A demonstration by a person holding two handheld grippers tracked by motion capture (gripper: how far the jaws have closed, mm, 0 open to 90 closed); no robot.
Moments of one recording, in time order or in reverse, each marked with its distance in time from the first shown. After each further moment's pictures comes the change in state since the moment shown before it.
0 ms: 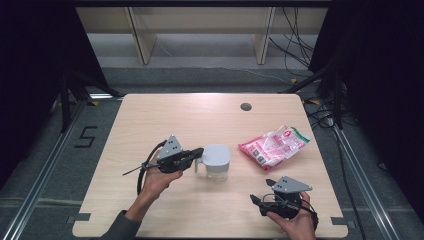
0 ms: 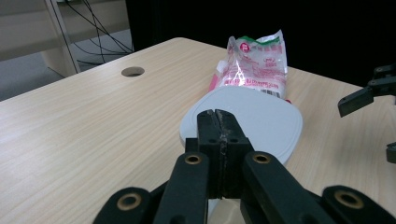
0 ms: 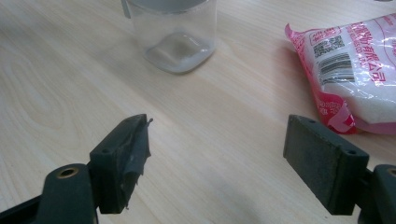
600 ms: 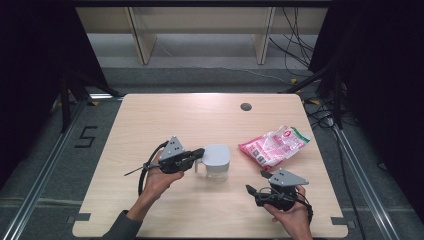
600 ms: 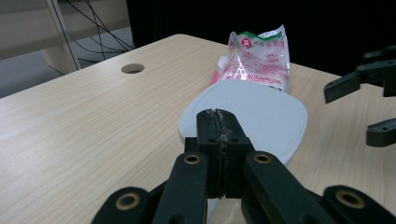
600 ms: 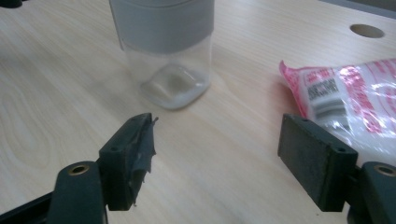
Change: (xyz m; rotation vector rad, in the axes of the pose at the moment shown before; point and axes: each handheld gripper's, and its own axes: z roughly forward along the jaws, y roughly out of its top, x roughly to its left) left arm -0.001 -0.002 0.002 0.012 0.006 0.007; right arm -0.006 0.017 0.017 -0.092 0.006 -0.028
